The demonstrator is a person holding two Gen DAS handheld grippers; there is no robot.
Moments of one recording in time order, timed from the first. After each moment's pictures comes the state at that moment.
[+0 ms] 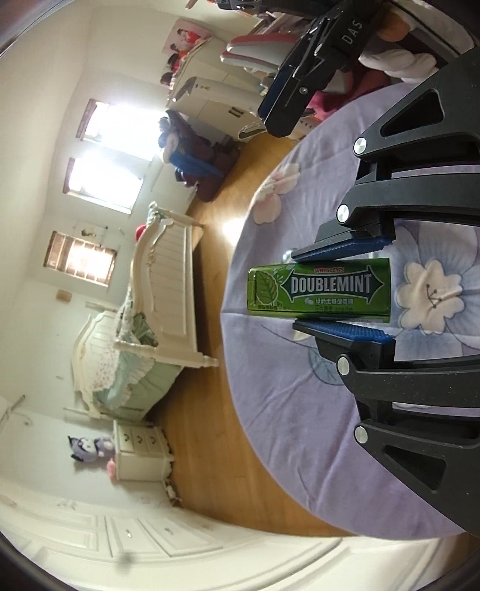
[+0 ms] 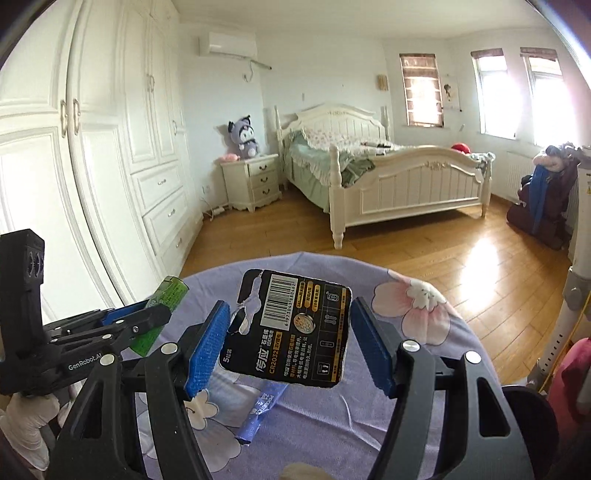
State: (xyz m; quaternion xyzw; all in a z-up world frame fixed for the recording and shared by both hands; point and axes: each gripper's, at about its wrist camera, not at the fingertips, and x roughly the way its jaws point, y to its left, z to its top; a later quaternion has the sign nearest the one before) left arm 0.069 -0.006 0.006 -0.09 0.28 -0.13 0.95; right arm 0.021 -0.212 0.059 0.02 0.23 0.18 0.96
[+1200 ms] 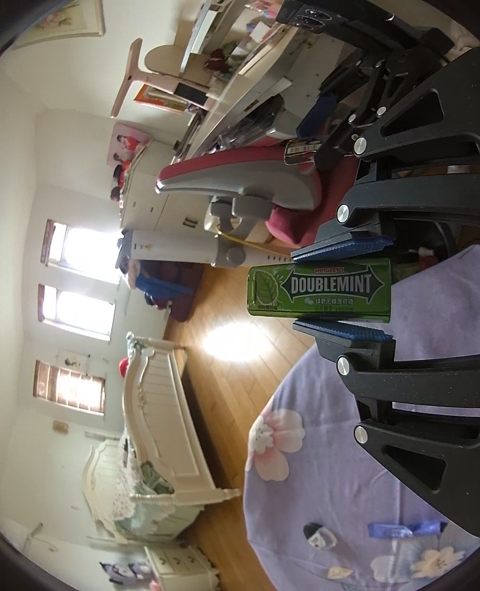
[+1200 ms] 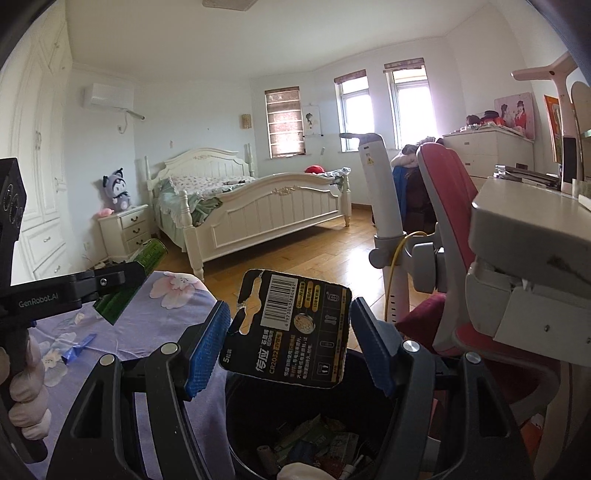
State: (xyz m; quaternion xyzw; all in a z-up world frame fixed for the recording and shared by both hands) left arm 0.039 -0.301 0.016 -0.02 0.28 -0.35 0.90; right arm -0.095 -0.444 0.023 0.06 0.16 -0.08 0.98
